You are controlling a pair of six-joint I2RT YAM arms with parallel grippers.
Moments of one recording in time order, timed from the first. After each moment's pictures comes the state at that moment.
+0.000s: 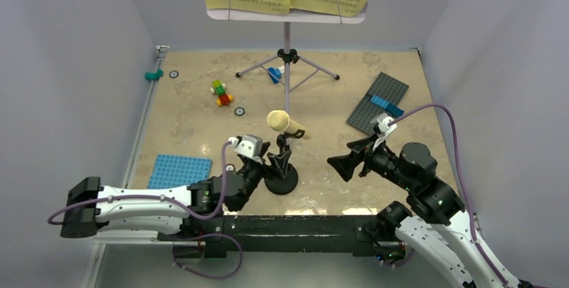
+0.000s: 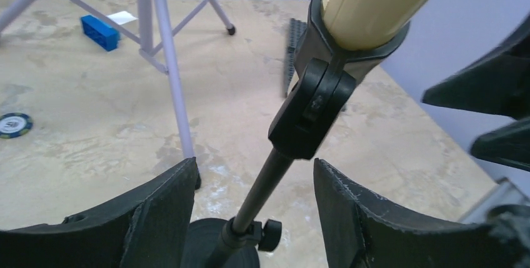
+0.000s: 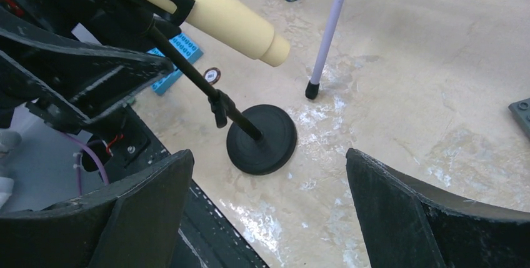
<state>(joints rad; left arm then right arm) -1.39 0.97 0.51 0.44 -0.92 -0.31 0.60 0.43 0.70 -0.50 -0.21 0.32</state>
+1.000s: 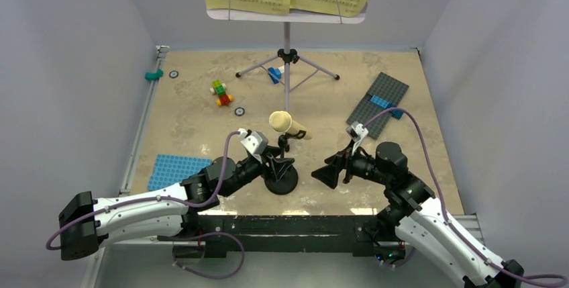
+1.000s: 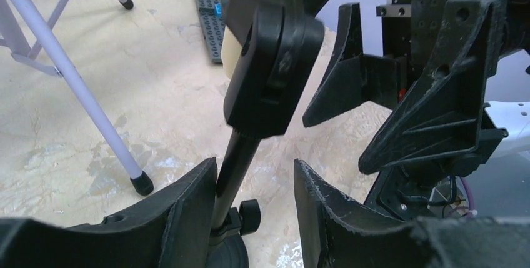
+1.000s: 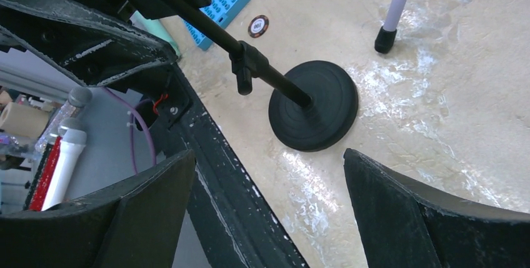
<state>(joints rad) -1.15 0.85 0.42 0.39 -0.24 -0.30 0.60 0.52 0.43 -0.22 -0.46 0.47</state>
